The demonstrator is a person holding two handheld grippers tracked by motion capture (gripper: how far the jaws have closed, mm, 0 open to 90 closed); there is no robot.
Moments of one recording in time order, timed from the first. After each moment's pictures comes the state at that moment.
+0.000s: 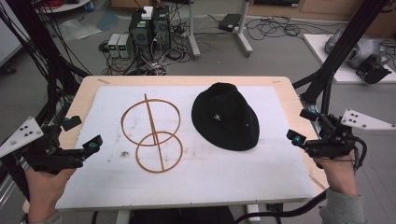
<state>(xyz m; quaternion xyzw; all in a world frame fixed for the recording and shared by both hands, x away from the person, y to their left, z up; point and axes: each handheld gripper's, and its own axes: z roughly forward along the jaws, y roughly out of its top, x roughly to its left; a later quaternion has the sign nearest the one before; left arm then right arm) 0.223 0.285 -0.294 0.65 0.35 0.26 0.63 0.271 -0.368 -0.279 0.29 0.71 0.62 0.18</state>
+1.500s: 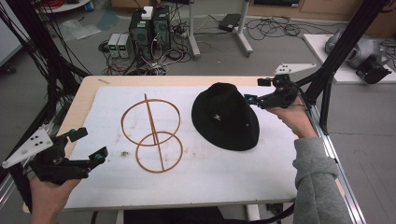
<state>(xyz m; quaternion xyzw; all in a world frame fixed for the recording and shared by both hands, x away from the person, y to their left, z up) 0.209 0.277 -0.312 0.67 0.36 0.23 0.61 0.417 -0.285 -0.269 0.29 0.80 0.51 0.14</state>
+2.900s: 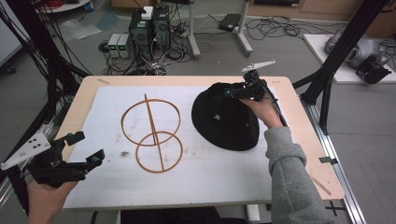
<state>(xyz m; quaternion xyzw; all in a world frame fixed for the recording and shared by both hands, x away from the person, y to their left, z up) 0.209 0.285 -0.321 0.67 0.38 0.23 0.60 0.478 -0.231 -0.315 0.36 0.82 0.42 0.15</state>
